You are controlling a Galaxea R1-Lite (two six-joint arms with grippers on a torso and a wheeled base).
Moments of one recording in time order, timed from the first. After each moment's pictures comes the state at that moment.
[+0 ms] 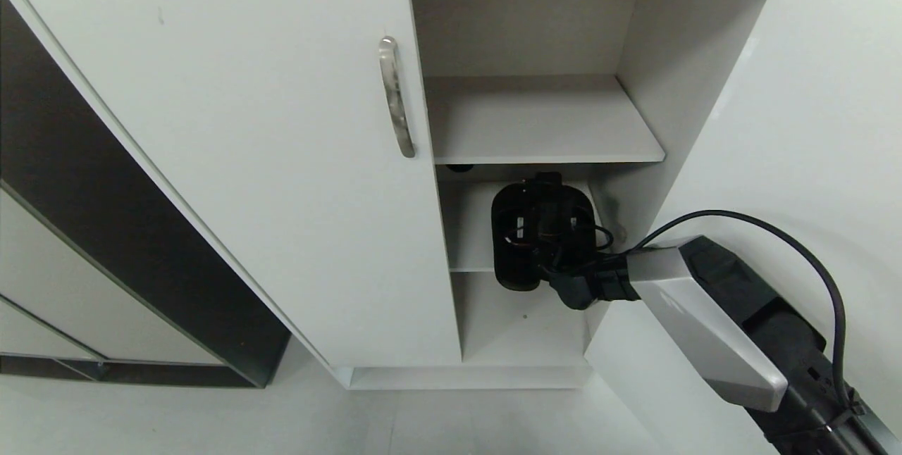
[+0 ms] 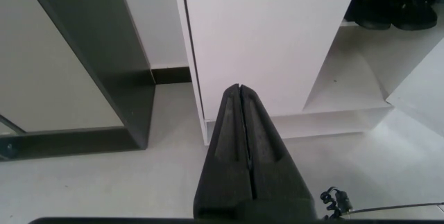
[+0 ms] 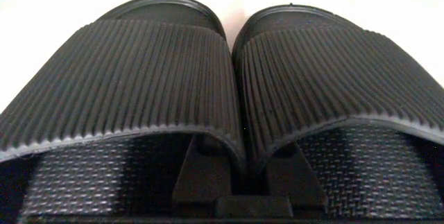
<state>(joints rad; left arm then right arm) 0.00 0.00 0.00 0.00 -0.03 0.04 0.55 2.65 -2.00 -0.60 -0.64 0.04</state>
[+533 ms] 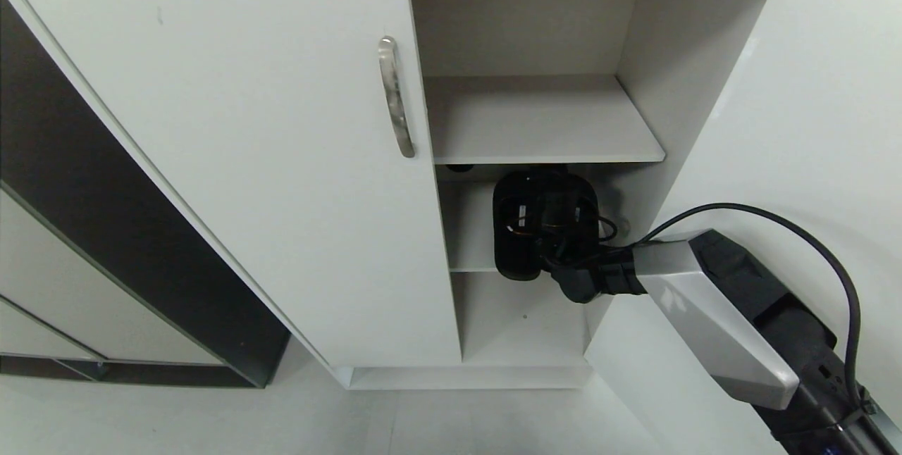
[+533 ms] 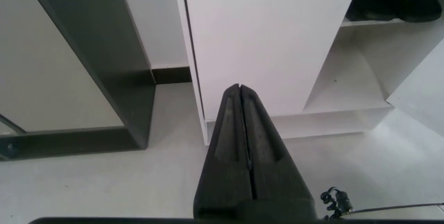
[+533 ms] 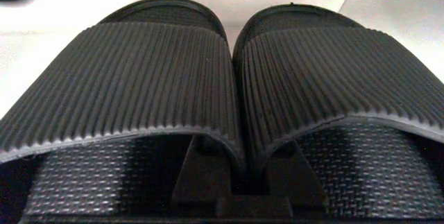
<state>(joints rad) 0.00 0.00 0.00 0.00 -0.03 0.04 0.56 2.62 -2.00 -0.64 -0.65 0.03</state>
